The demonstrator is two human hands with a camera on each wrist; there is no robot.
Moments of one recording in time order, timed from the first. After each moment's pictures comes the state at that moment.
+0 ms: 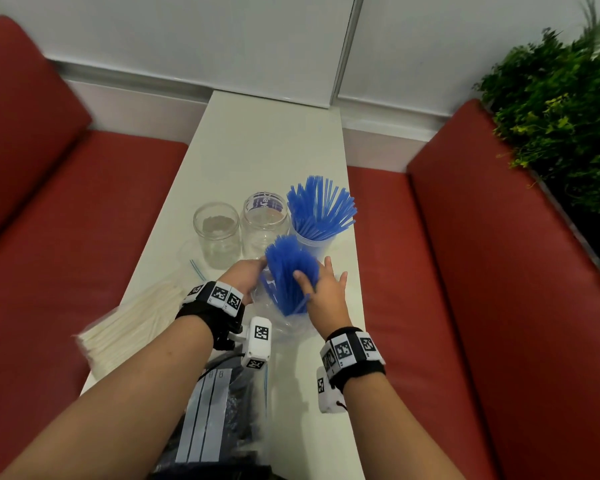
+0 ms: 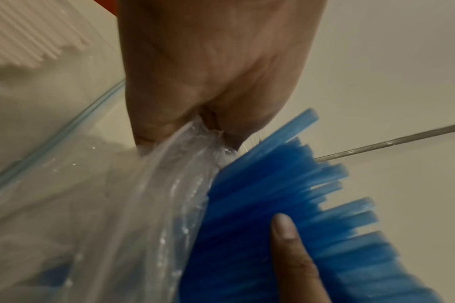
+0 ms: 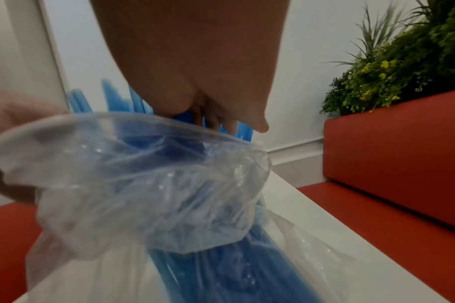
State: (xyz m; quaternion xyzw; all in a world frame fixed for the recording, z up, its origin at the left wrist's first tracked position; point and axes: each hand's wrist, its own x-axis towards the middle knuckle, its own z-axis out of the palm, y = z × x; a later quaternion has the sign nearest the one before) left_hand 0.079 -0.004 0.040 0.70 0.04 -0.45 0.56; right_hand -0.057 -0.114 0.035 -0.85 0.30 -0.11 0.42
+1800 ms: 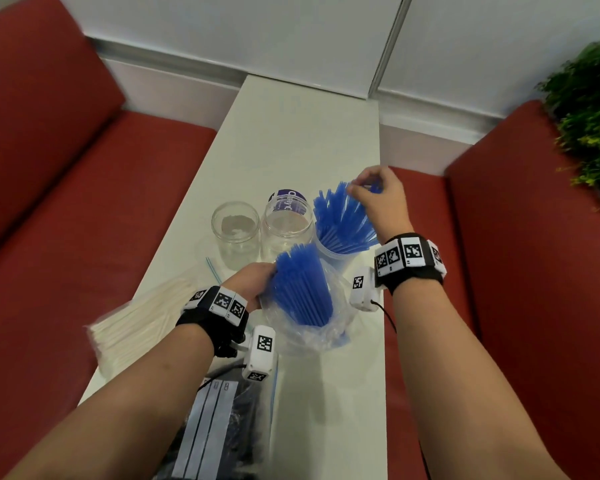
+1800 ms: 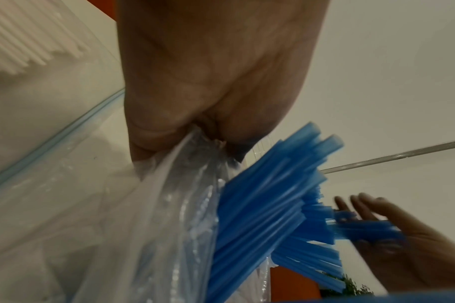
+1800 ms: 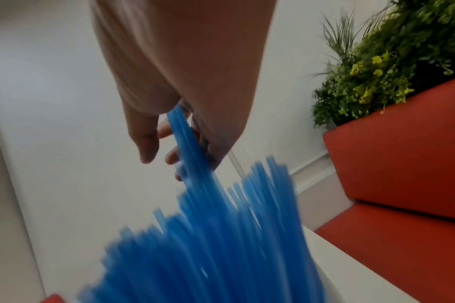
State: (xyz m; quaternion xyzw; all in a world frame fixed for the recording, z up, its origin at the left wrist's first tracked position) left_hand 0.098 -0.006 0.050 0.66 0.10 -0.48 0.57; right_hand 0.067 -0.243 0.120 -0.76 0.24 -0.24 0.56
